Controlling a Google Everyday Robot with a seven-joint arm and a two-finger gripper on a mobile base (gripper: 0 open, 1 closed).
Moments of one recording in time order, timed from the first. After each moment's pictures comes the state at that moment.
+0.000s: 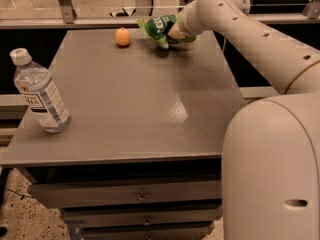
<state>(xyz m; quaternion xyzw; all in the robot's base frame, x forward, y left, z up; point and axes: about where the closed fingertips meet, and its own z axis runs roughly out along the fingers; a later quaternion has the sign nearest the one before) 0.881 -0.076 0.892 -0.49 0.71 -0.10 0.50</state>
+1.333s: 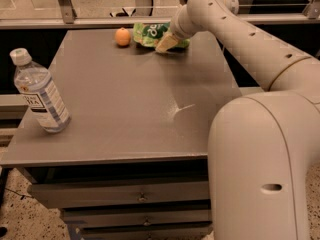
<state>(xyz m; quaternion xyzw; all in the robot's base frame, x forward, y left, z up) 0.881 -0.049 0.865 -0.52 0.71 -0.06 0.46</state>
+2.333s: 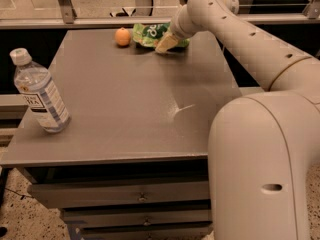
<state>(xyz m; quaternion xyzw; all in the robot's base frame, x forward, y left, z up) 0.881 -0.049 0.867 -0.52 0.71 -0.06 0.46</state>
